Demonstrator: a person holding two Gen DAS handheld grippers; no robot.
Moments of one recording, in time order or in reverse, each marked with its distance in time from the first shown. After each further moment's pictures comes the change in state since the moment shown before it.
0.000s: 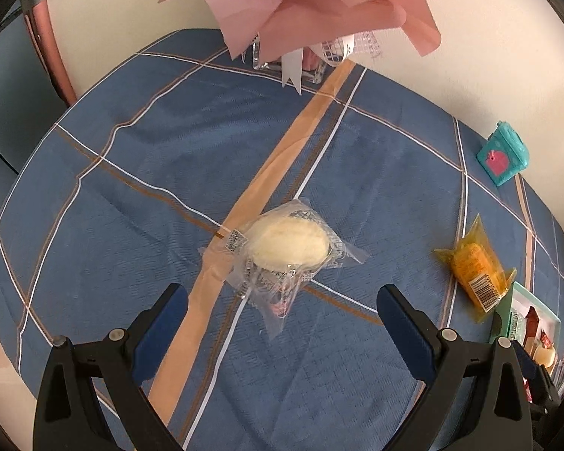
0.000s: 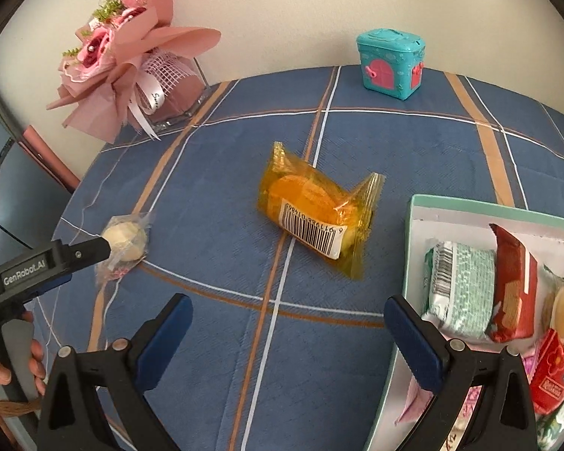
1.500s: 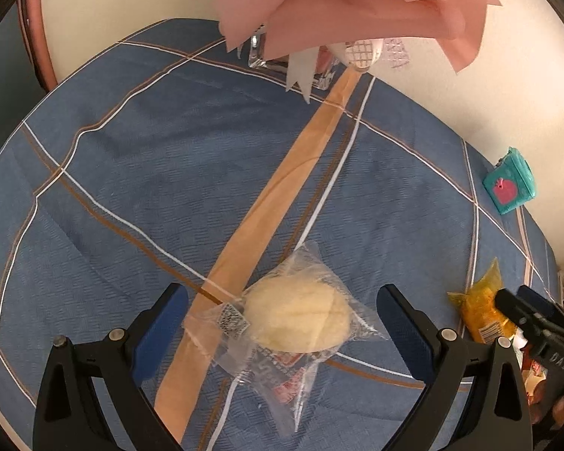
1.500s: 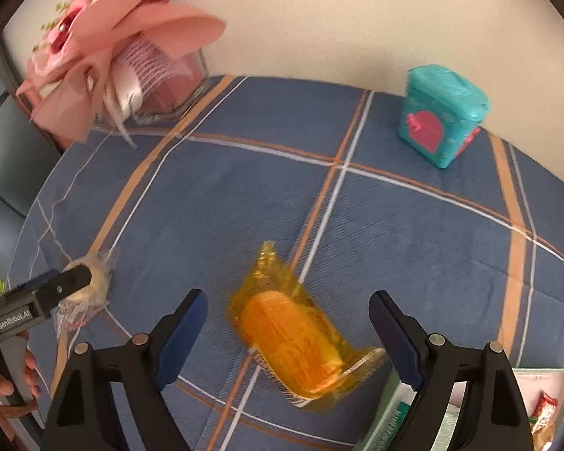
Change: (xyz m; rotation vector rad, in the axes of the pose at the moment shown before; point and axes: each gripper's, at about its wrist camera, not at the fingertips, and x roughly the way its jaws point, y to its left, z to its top) left arm 0.043 0.012 0.038 -0.031 -0.012 -0.098; right arm 0.058 0.008 0.091 -0.200 0.086 -0.057
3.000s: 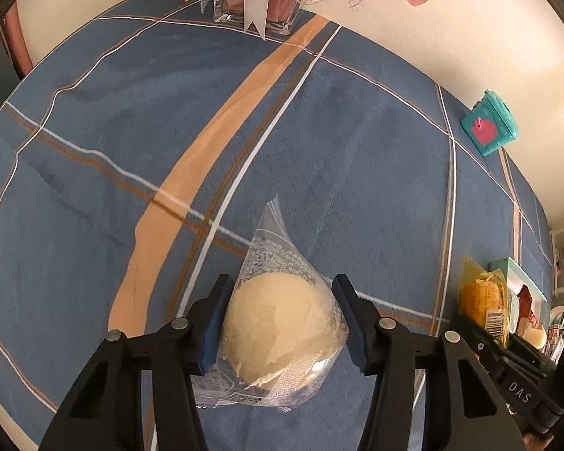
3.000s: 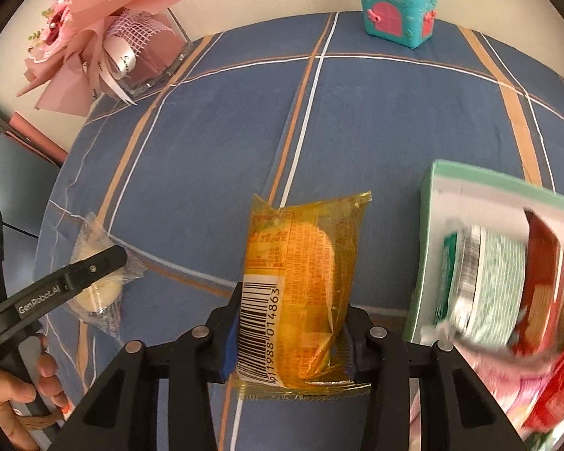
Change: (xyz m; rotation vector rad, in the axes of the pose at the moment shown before) left arm -0.006 -0.022 -0.053 0.053 0.119 -0.041; right arm -0.016 -0.007 -0.093 0.226 0.106 0.094
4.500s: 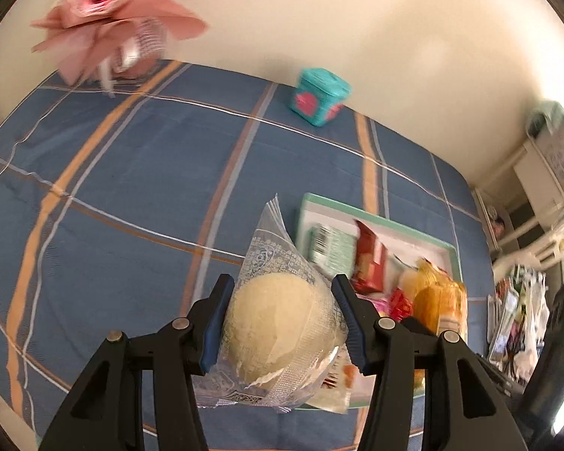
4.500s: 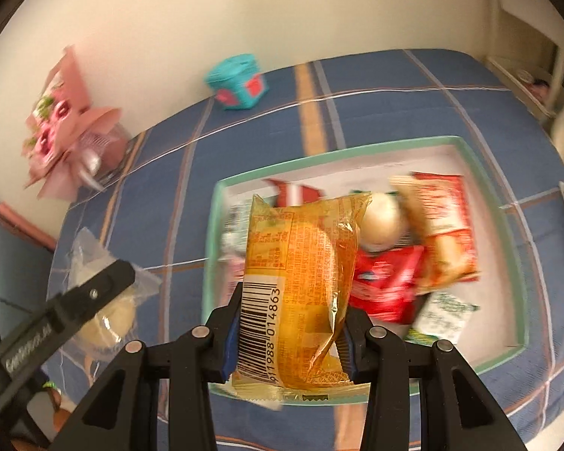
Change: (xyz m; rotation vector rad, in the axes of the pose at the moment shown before) left arm -0.080 -0.182 -0.097 0.182 -0.139 -0.155; right arm -0.144 -0.120 -0.080 0.273 -0.212 -0.093
